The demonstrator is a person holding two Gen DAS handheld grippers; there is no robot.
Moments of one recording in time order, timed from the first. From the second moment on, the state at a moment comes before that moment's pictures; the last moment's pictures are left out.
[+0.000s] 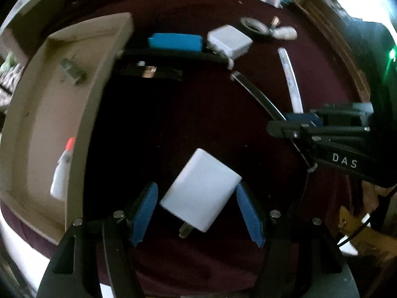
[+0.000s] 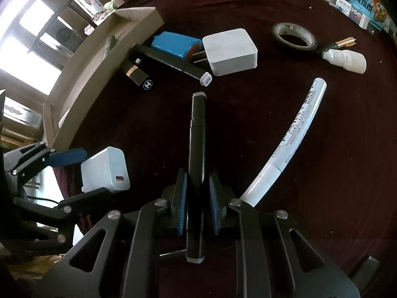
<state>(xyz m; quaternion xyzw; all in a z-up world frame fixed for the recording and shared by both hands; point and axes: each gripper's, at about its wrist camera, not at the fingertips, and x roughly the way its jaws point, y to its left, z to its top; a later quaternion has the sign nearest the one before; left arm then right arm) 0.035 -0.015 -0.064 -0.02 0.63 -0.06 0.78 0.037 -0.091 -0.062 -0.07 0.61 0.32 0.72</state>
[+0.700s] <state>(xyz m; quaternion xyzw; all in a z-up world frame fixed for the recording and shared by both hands) 0.044 -0.026 -0.089 0.00 0.63 -0.05 0.77 0.038 -0.083 -0.060 -0.08 0.59 0.32 0.74</state>
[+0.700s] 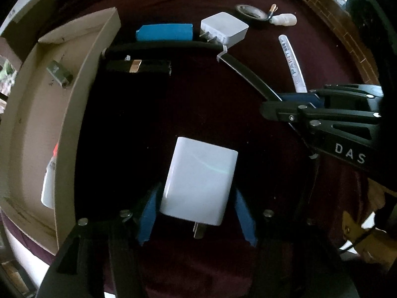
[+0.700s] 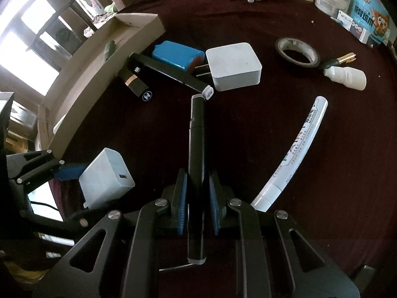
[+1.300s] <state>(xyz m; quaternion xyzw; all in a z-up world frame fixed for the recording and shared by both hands) 0.054 -0.017 -0.071 -0.04 0.60 -0.04 0.80 0.045 -0.093 -0.044 -0.02 0.58 0.33 0.74</state>
